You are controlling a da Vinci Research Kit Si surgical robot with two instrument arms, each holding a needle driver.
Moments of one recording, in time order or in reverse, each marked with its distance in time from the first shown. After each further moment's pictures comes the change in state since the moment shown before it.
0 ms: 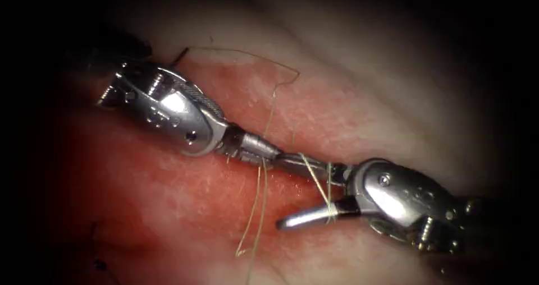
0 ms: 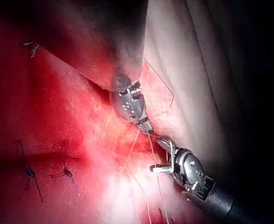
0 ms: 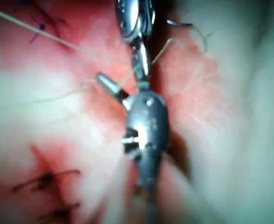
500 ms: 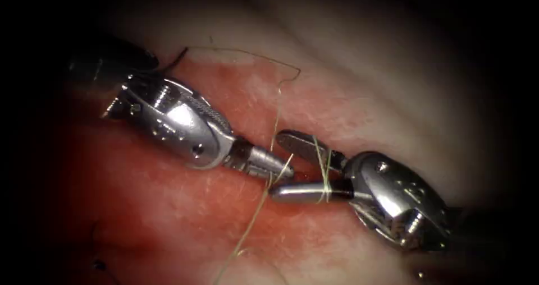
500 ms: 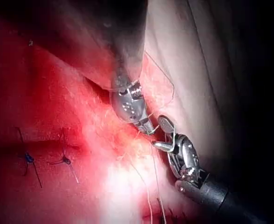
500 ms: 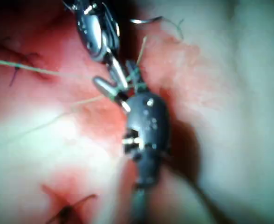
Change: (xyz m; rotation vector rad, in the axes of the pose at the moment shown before) right arm -0.001 0.001 0.000 -0.189 0.073 0.174; left arm 0.002 0.001 0.001 0.034 0.004 -0.010
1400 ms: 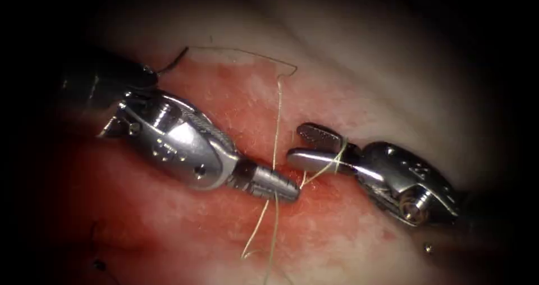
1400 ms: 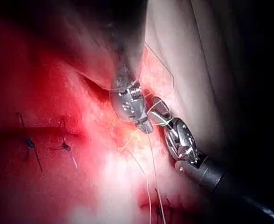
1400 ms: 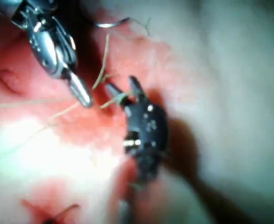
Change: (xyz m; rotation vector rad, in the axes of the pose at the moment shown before) right arm -0.002 0.003 -0.001 -0.310 -0.139 0.086; left arm 0.001 0.000 0.001 0.012 -0.049 -0.004
